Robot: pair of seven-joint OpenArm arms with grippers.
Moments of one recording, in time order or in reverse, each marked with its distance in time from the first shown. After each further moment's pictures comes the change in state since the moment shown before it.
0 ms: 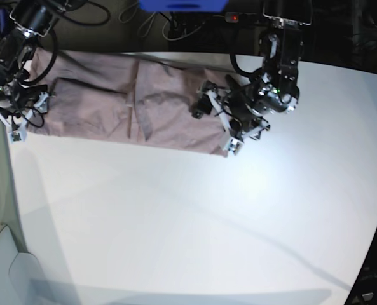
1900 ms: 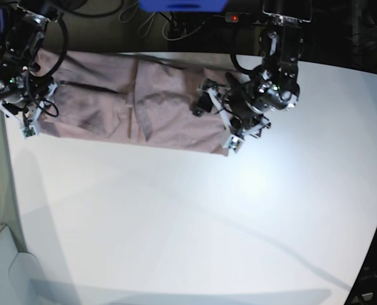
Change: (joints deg) left arm 0.8 0.2 -0.1 0.5 0.4 0.0 -0.2; right arm -4.4 -2.6 -5.2 12.5 -2.0 0.1 -6.3
